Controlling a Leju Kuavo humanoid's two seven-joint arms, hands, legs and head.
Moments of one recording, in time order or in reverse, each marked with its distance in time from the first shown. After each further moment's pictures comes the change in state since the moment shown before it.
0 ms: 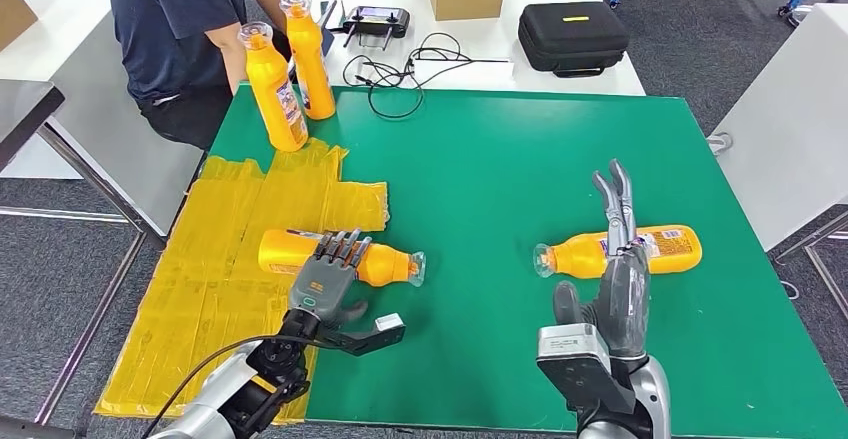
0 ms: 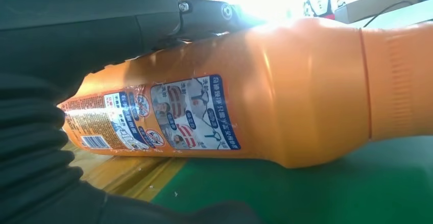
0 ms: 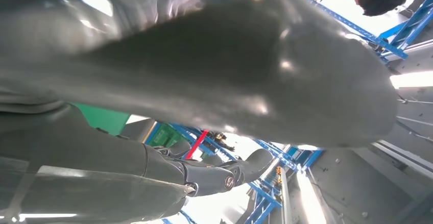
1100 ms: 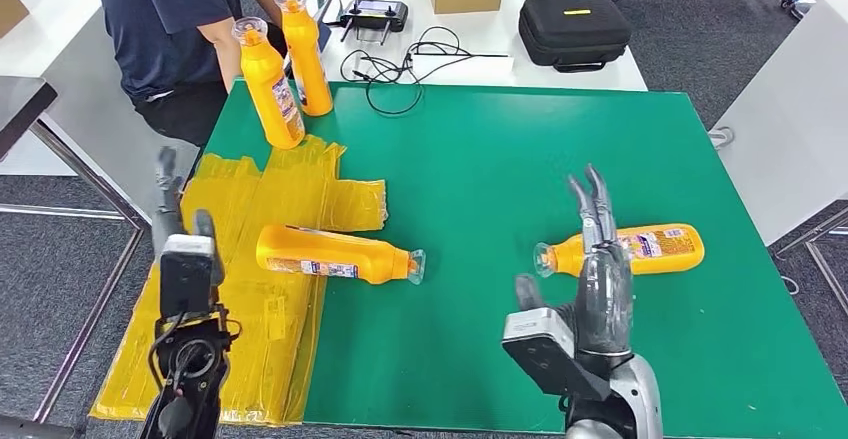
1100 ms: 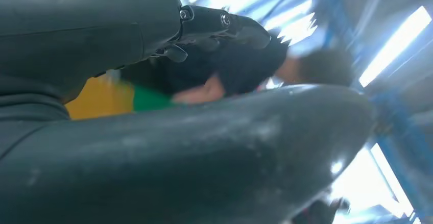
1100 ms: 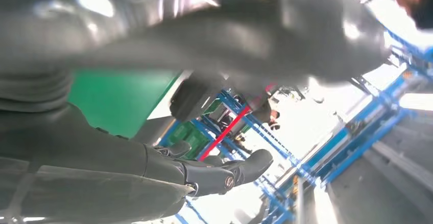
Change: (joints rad) left arm 0.329 -0.069 0.531 -0.920 0.956 0.026 -0.536; right arm -0.003 0.051 -0.013 0.037 0.174 0.072 0.061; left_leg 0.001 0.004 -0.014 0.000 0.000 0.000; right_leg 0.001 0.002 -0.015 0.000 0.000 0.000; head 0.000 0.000
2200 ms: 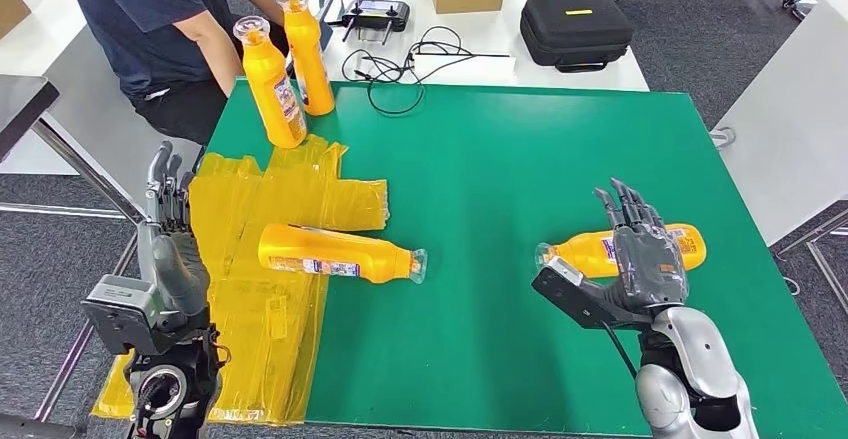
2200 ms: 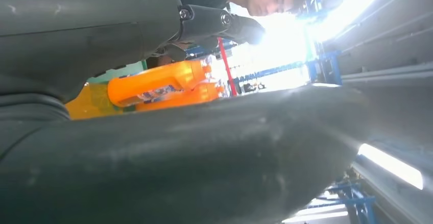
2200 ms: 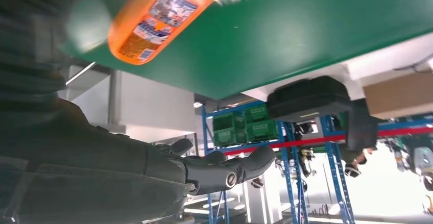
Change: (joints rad) left arm 0.069 0.059 -0.096 -0.217 0.262 -0.202 -0.003; right arm -0.132 -0.273 -0.223 0.180 0.221 0.346 0.143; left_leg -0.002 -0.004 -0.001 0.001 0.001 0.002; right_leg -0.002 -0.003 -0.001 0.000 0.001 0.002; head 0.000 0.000
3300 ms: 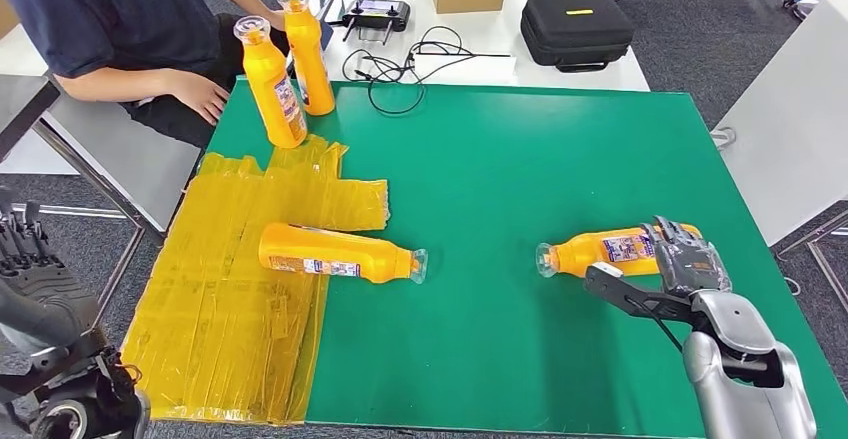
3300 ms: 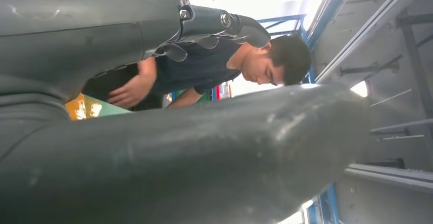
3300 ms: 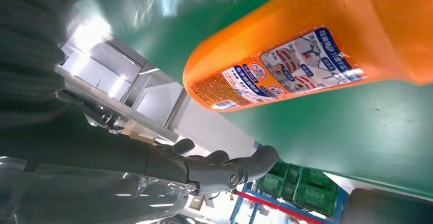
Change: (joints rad) left arm 0.116 0.028 0.266 -0.168 0.181 0.004 -0.048; right arm -0.147 -0.134 -0.129 0.378 0.181 0.197 -0.064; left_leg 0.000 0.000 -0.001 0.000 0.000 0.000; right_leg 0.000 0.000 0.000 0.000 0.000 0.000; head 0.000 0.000
